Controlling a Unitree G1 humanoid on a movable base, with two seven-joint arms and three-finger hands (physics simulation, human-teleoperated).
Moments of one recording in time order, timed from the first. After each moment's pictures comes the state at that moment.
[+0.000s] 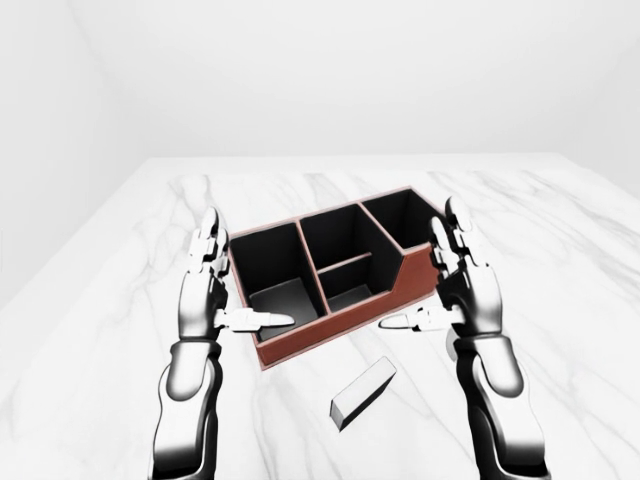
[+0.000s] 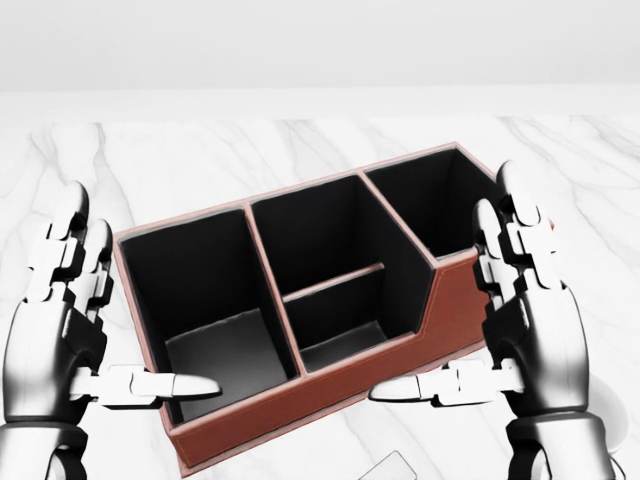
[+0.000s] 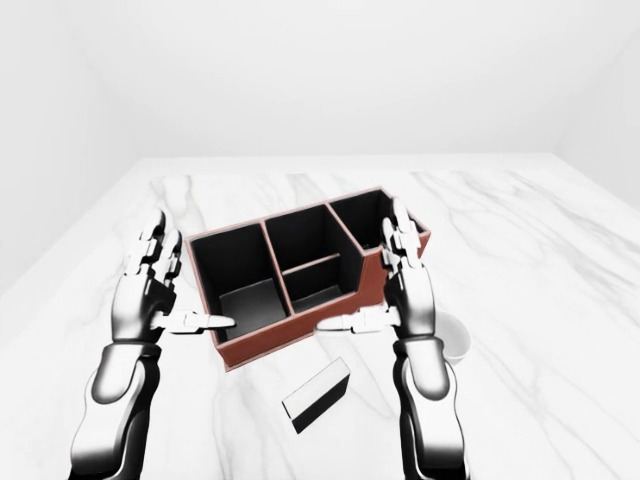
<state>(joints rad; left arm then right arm) 0.03 0.03 0.08 -0.40 0.01 0.09 -0.08 0.06 -0.02 -0.04 -0.48 0.04 0.09 0.09</state>
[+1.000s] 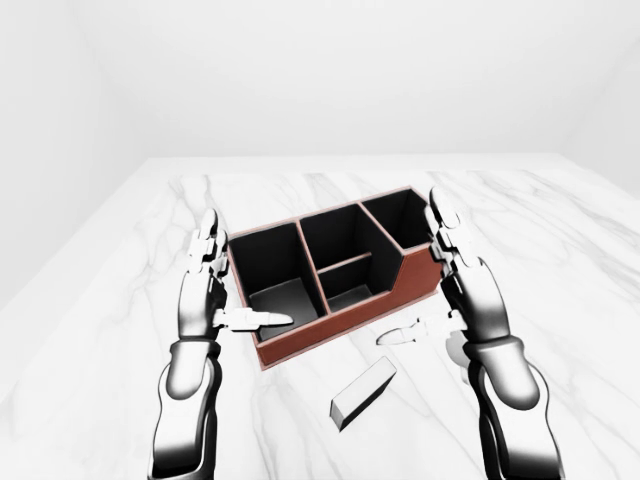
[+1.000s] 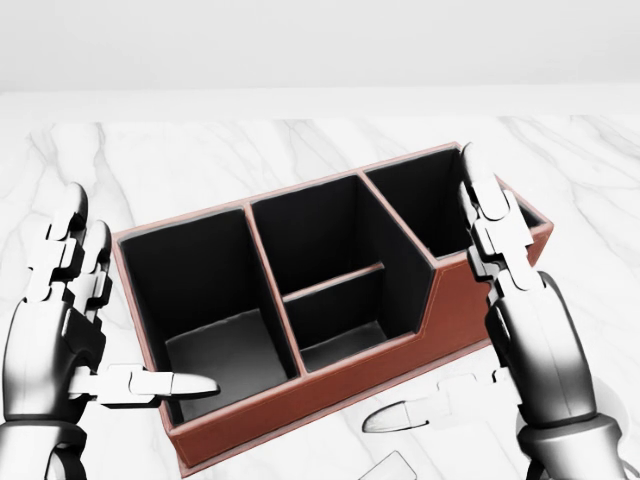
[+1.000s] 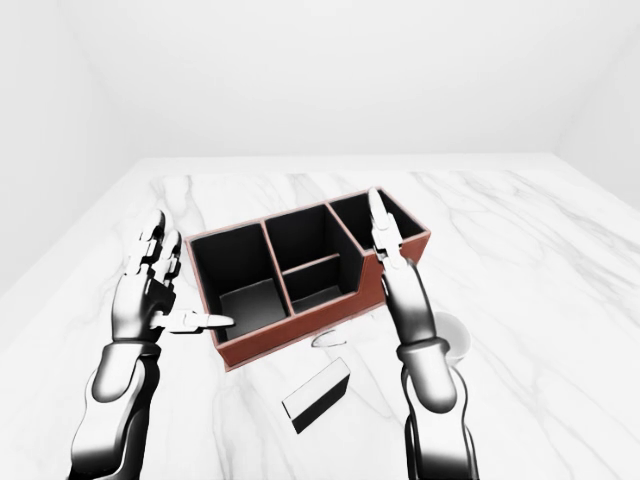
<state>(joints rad) 0.03 0.04 0.09 -0.39 0.01 0.09 -0.08 0.07 -0.04 -0.02 -0.62 -0.20 0.09 0.23</state>
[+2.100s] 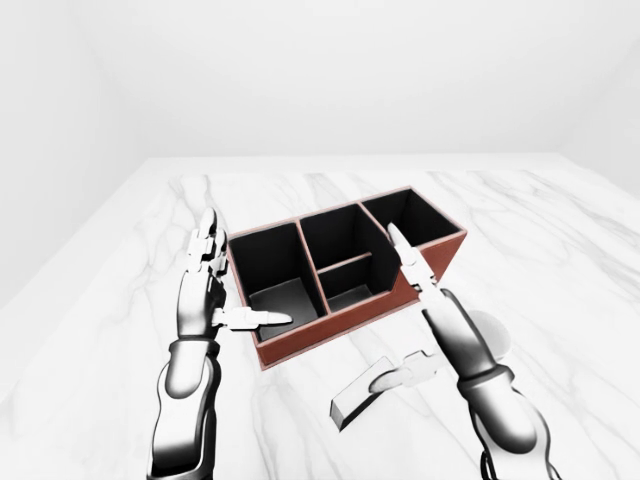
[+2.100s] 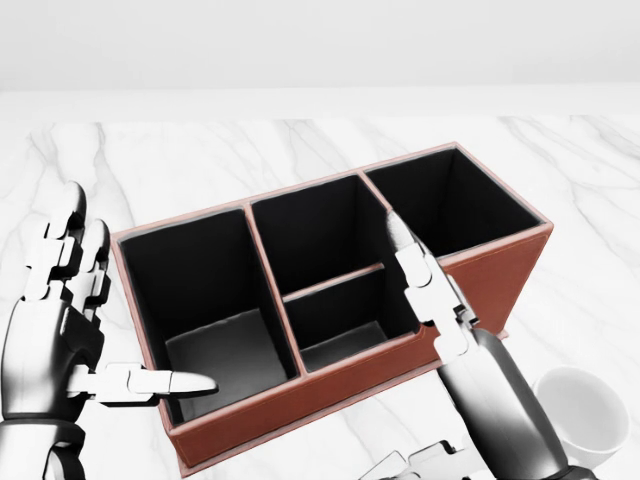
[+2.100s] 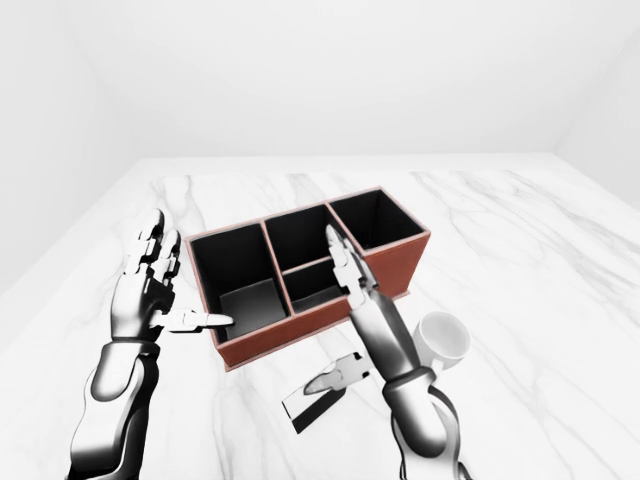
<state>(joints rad) 0.02 0.04 0.10 -0.38 0.01 0.09 -0.09 0.24 -0.05 0.12 -0.74 -0.47 0.09 0.35</state>
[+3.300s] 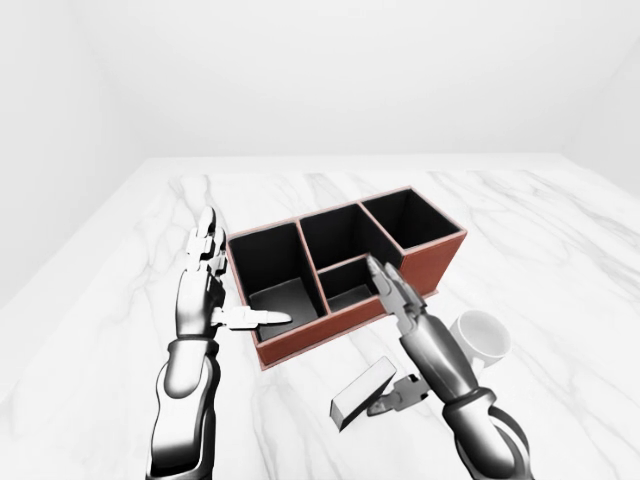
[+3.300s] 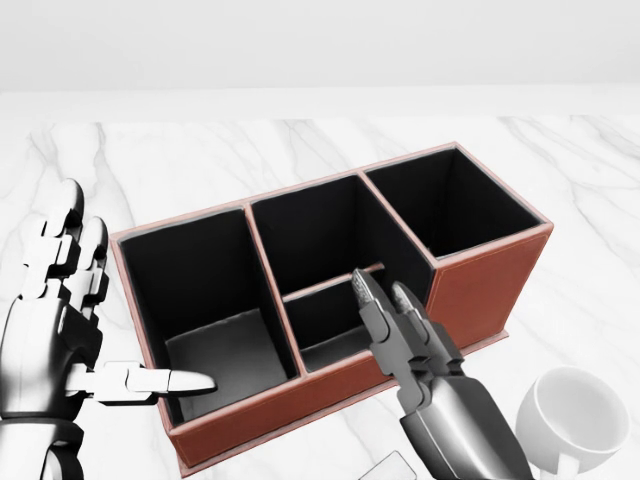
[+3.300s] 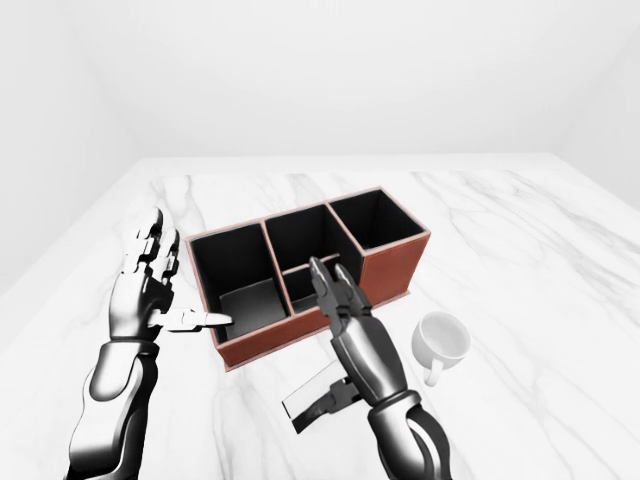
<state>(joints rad) 0.02 0.04 0.10 -0.39 0.01 0.09 -0.09 0.36 -0.10 0.23 -0.71 -0.71 0.02 0.29</state>
